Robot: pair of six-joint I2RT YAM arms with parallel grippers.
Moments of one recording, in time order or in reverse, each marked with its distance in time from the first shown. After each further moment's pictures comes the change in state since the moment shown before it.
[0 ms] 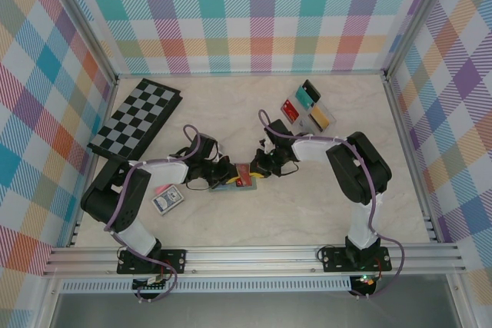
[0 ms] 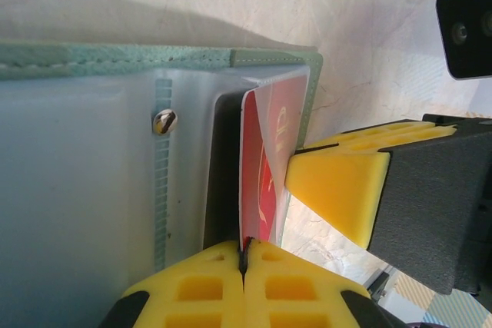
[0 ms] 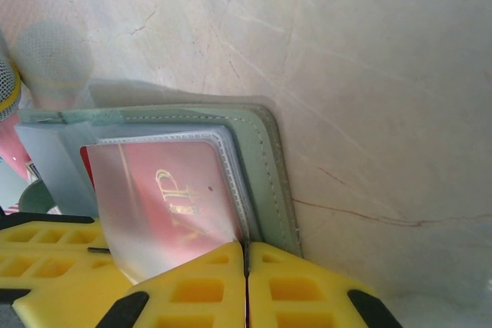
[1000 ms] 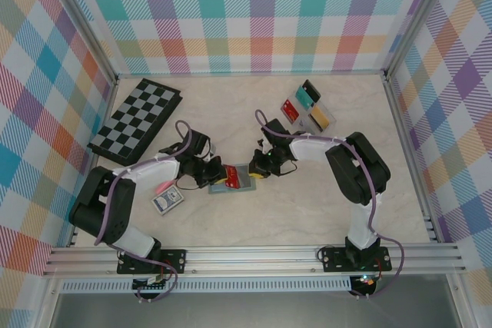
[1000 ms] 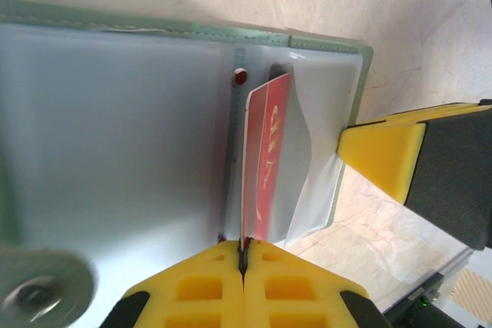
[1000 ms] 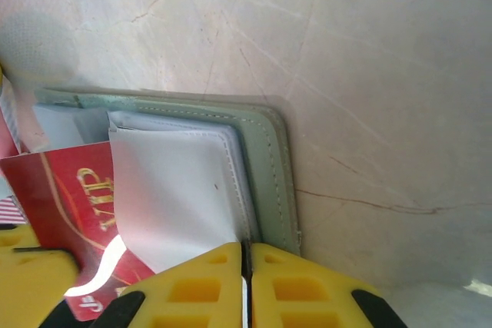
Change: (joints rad) left arm 0.054 -0.127 0.065 -0.356 -0.104 0.163; right arm 0.012 0.000 0.036 -0.063 0.038 -0.027
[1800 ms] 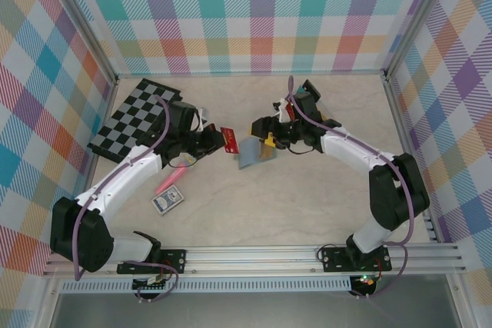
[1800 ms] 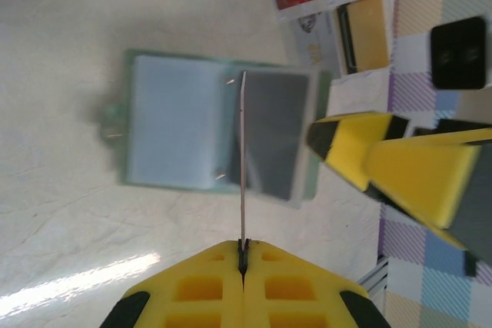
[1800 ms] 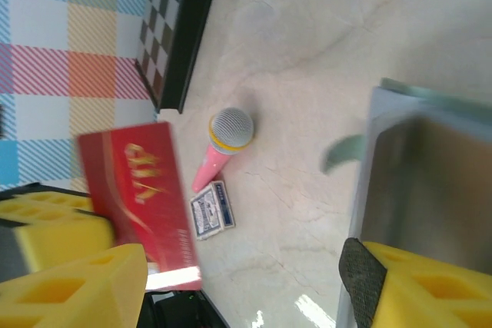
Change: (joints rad) left arm 0.013 -0.192 0.263 -0.096 -0.027 -0.039; right arm -0.135 -0.318 -0.018 0.147 -0.124 -0.025
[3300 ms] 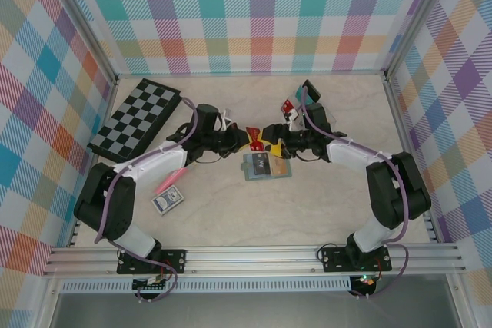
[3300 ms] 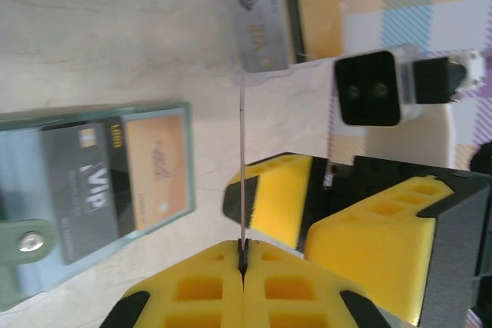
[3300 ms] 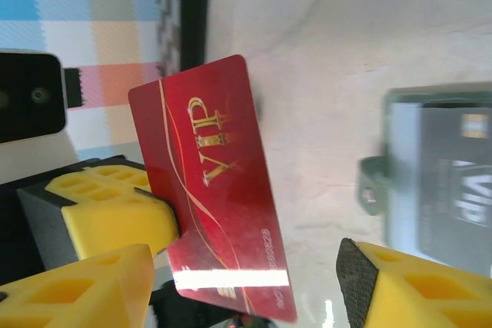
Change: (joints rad) left arm -0.092 0.234 -0.058 0.450 0.130 -0.188; right arm -0.085 0.003 -0.196 0.286 -0.188 0.200
